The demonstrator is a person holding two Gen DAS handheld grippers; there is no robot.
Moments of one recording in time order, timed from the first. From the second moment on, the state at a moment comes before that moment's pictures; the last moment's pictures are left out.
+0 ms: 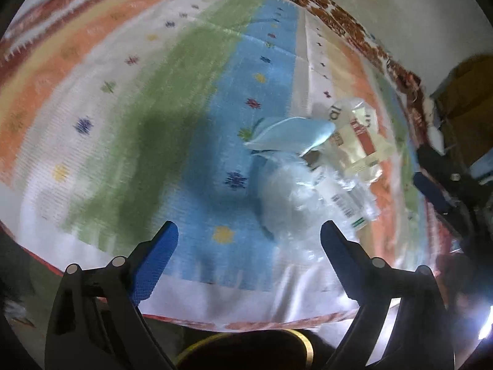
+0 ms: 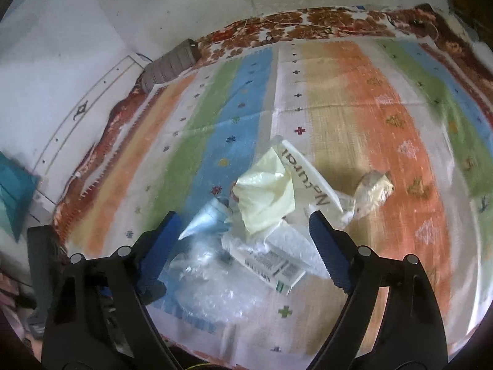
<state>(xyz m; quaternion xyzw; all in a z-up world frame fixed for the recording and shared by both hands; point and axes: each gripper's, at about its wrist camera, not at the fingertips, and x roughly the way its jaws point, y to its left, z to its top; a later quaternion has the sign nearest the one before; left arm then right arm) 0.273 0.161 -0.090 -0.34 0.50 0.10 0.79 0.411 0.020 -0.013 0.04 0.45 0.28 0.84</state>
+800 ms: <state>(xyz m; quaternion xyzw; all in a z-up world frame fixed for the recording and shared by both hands) 0.292 0.150 -0.113 -0.37 0.50 0.07 0.78 0.431 0.052 -0.052 -0.04 0.47 0.30 0.83</state>
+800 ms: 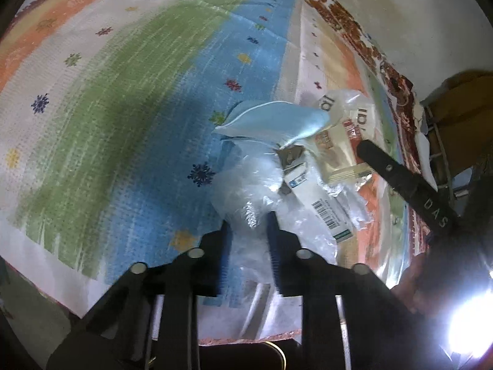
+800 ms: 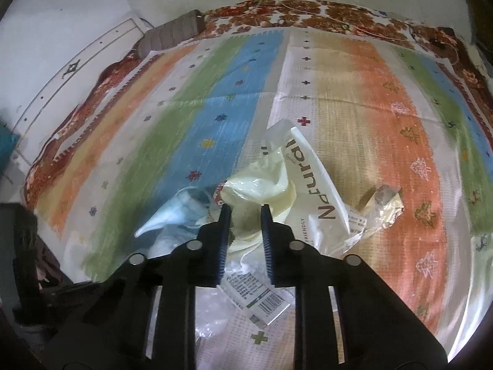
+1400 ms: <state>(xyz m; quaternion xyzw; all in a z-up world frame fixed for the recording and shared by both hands) 0.277 0.149 -0.062 -0.30 0.49 0.08 0.81 0.407 0.026 -0.021 -0.03 0.46 0.31 0.83</state>
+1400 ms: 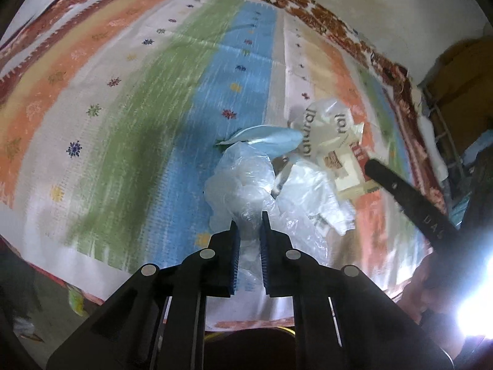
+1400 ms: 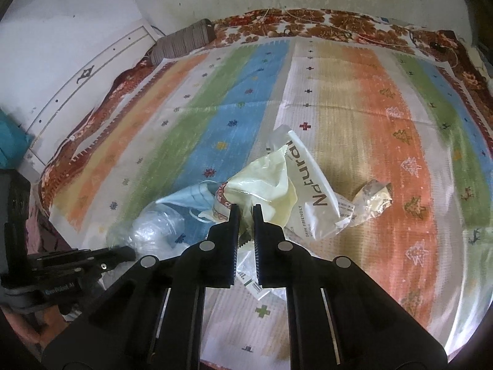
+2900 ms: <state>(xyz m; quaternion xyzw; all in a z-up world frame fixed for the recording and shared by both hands) 0.232 0.106 0.017 -0.21 0.43 0.04 0.88 0.307 -0.020 0.041 -0.04 0.41 0.33 0.85</state>
